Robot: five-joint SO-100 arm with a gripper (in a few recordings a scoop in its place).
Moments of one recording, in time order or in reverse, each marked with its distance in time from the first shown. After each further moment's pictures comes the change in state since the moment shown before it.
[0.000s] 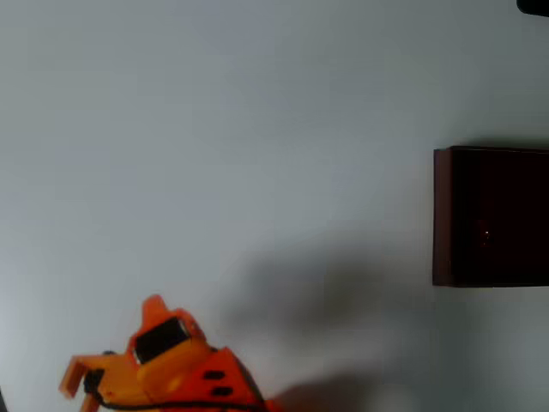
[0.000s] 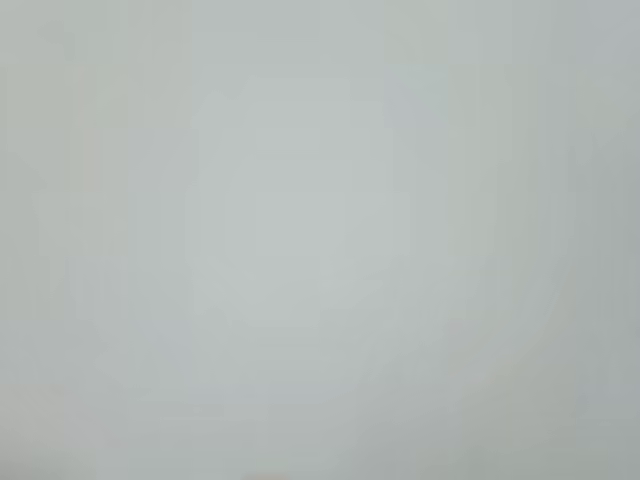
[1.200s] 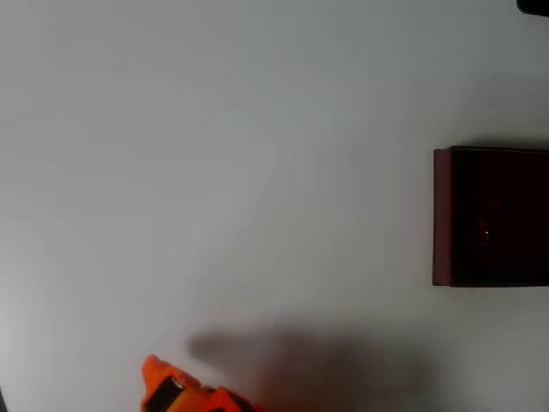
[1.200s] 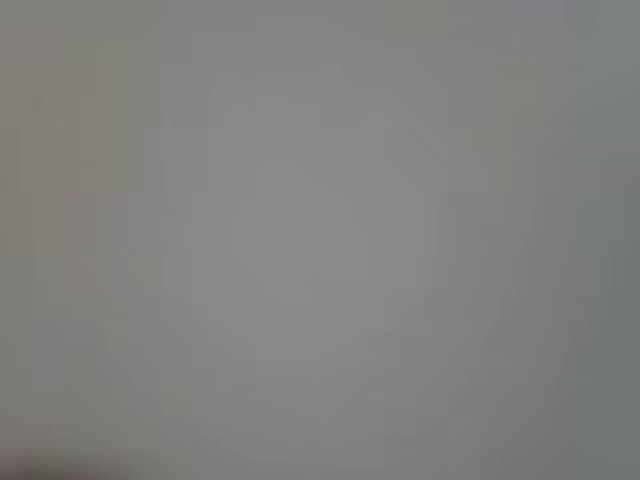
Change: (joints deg) arm -17.2 31.6 26.9 8.9 -6.2
